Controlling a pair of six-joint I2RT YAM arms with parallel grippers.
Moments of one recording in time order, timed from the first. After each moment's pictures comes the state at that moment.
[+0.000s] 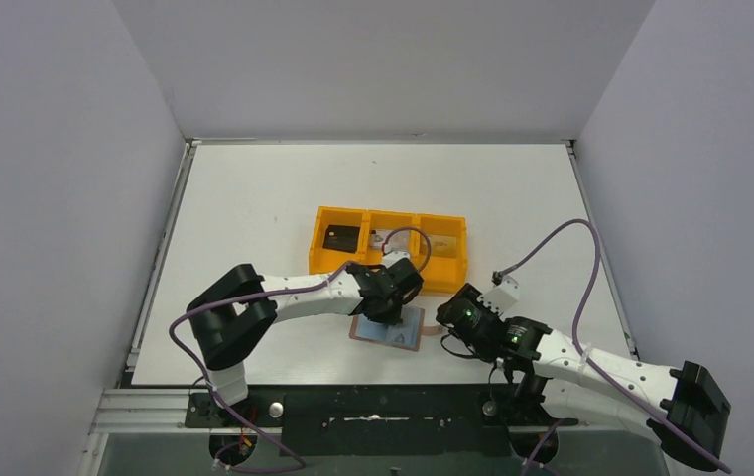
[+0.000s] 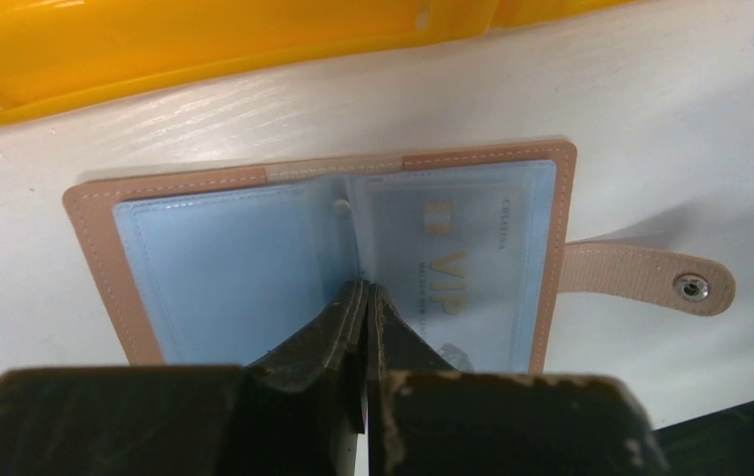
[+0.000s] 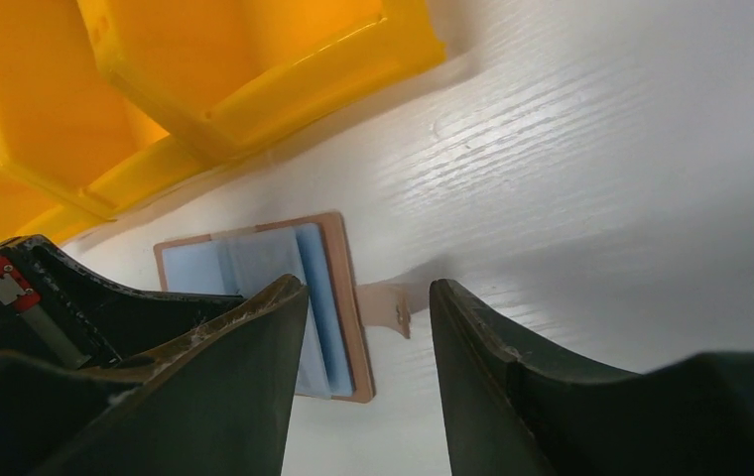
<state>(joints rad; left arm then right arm) -1.07 1.81 1.14 -0.51 -0.22 -0.80 1.00 0.86 0.45 -0.56 0.61 1.43</state>
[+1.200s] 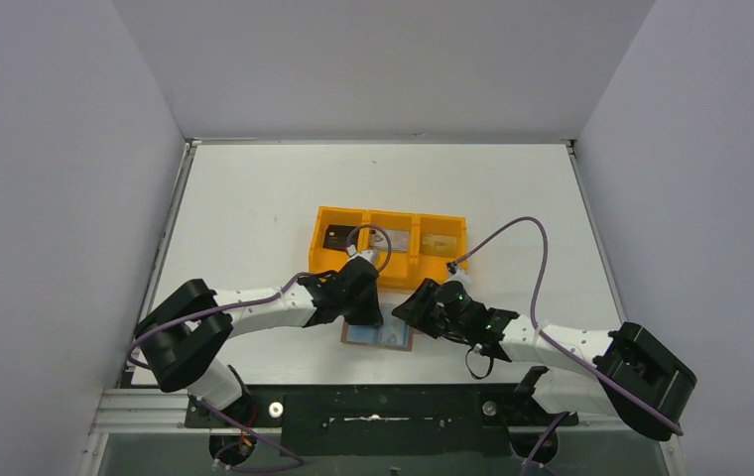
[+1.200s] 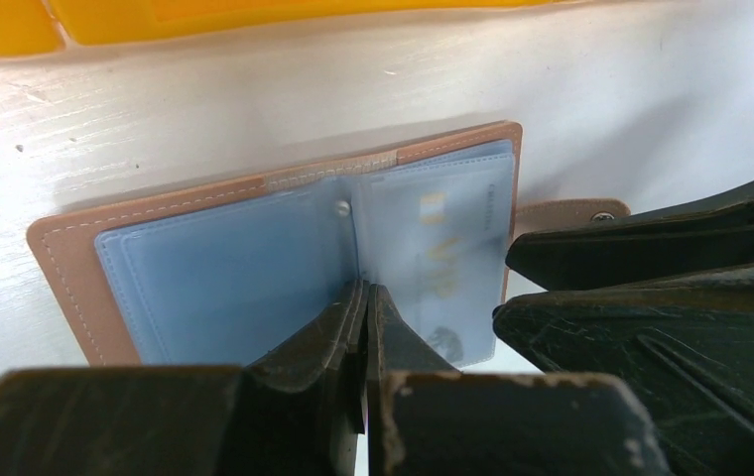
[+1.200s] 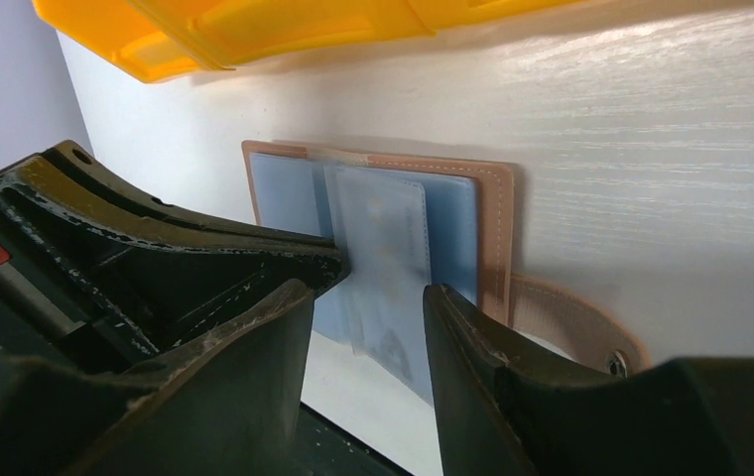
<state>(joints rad) -0.94 1.55 0.77 -0.16 -0.01 -0.86 0.86 1.19 0.35 0.16 0.04 1.22</state>
